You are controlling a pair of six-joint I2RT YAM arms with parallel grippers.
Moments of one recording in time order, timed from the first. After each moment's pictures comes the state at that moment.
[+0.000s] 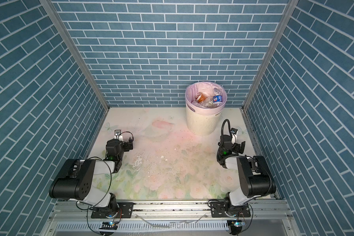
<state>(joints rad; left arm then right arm) -0.04 1.52 0.37 0.78 -0.23 0.04 0.15 1.53 0.45 0.66 0.74 0.03</state>
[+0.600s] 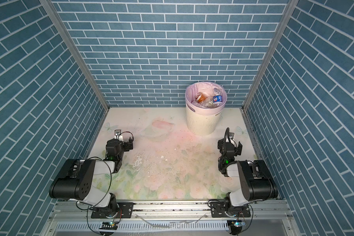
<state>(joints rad) -0.04 1.52 0.37 0.79 -0.23 0.04 0.12 1.49 0.30 0.89 0.45 -0.03</state>
